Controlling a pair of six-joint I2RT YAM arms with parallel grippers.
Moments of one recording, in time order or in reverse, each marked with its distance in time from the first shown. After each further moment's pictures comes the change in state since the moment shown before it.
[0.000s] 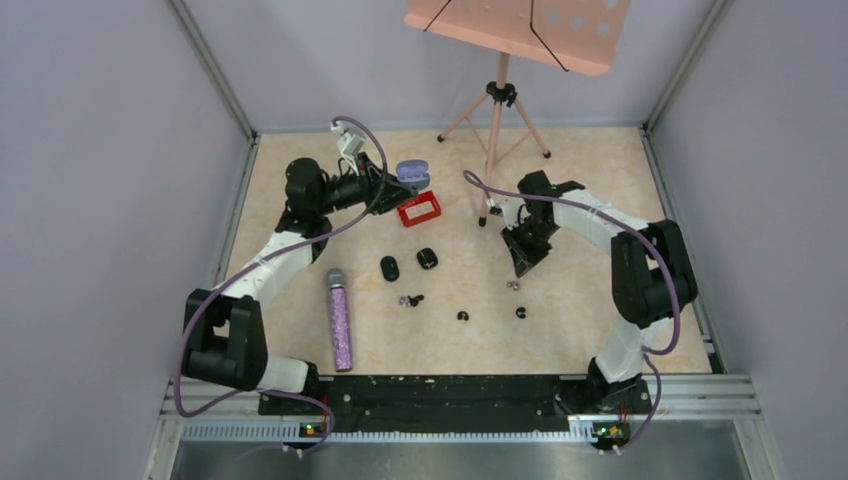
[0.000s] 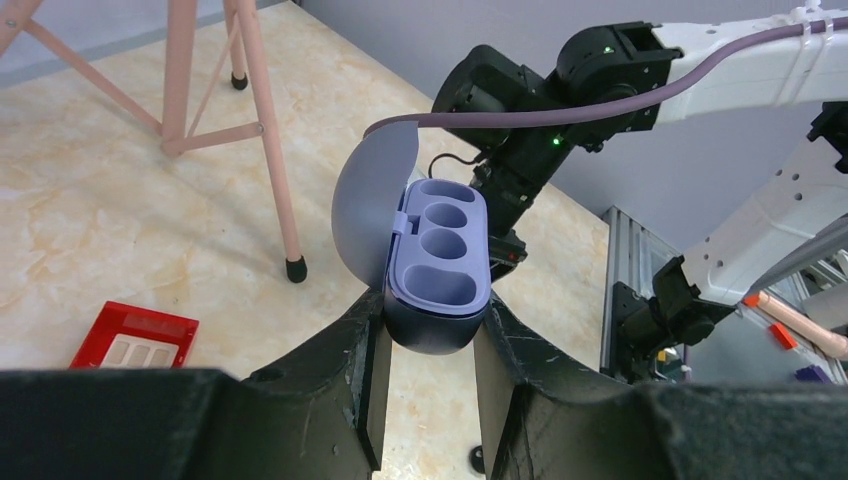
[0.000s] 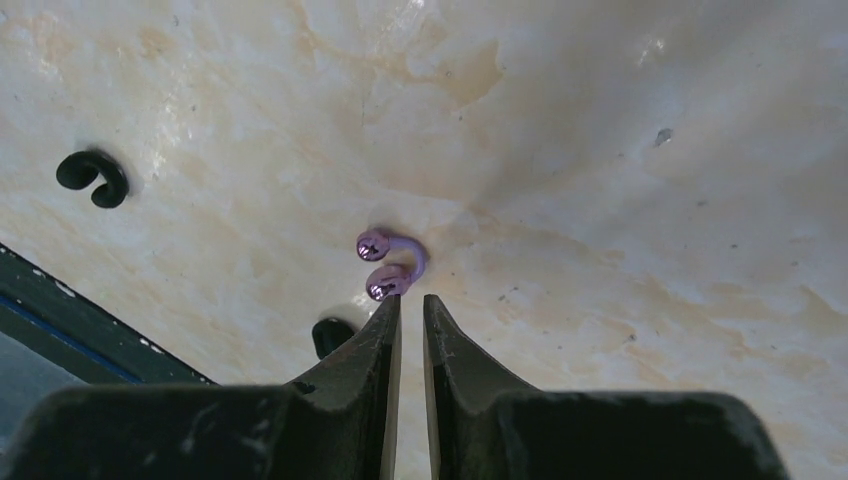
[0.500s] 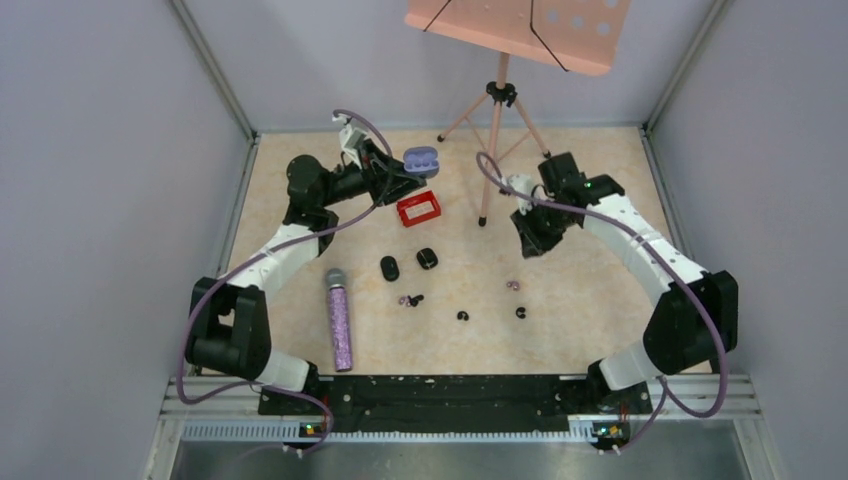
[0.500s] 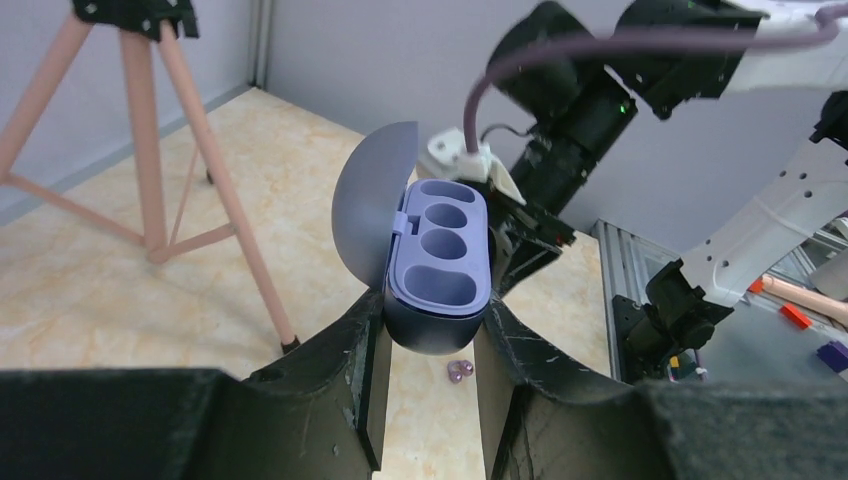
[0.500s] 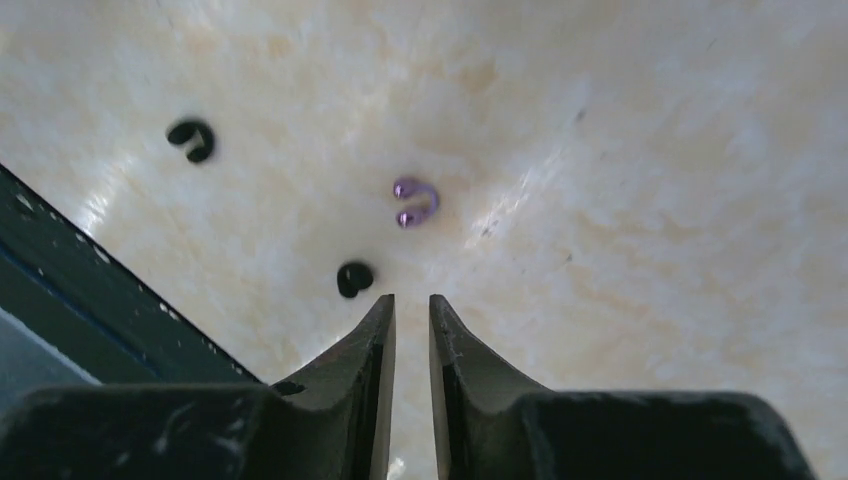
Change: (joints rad) left arm -0.053 0.075 0.060 0.269 0.036 -0.074; right arm 0.002 -0.266 0.134 -0.092 -0.020 -0.051
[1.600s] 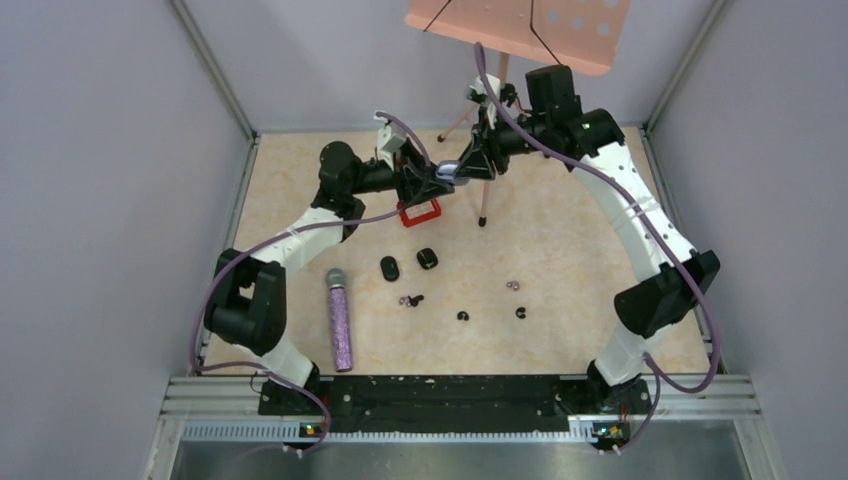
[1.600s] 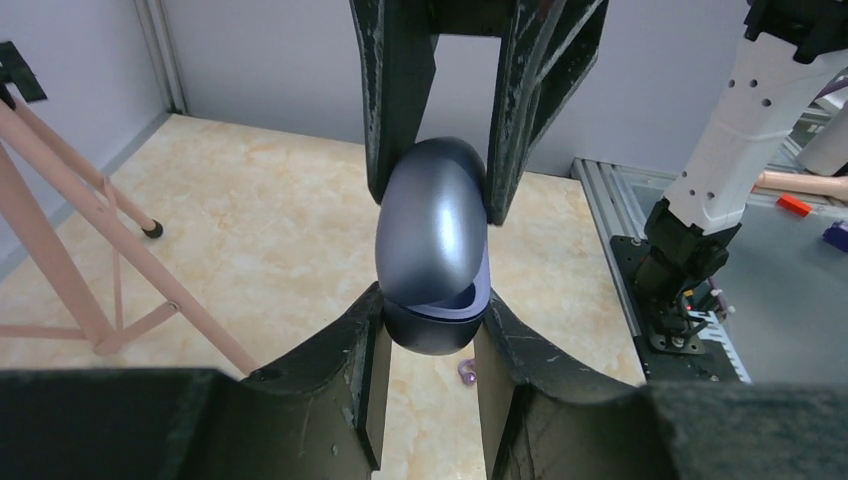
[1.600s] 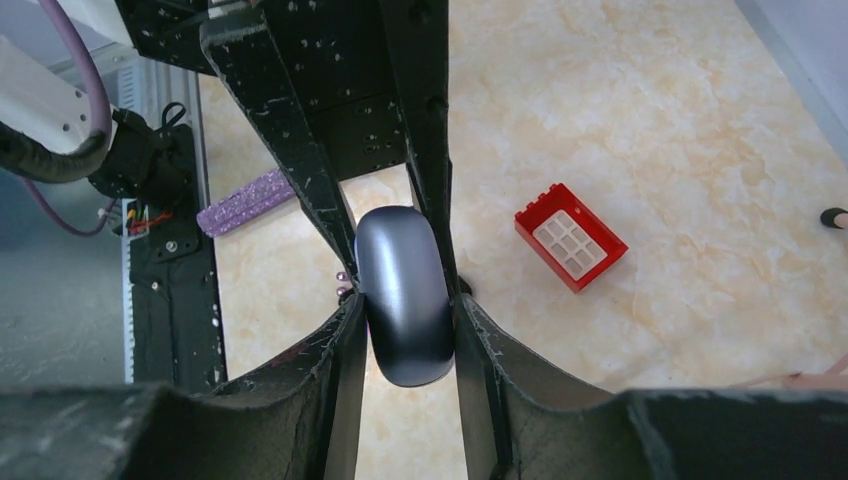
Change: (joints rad) left arm -0.111 0.135 0.150 -0.050 0.122 0.195; right arm 0.095 0.227 0.613 0.106 -0.502 0.007
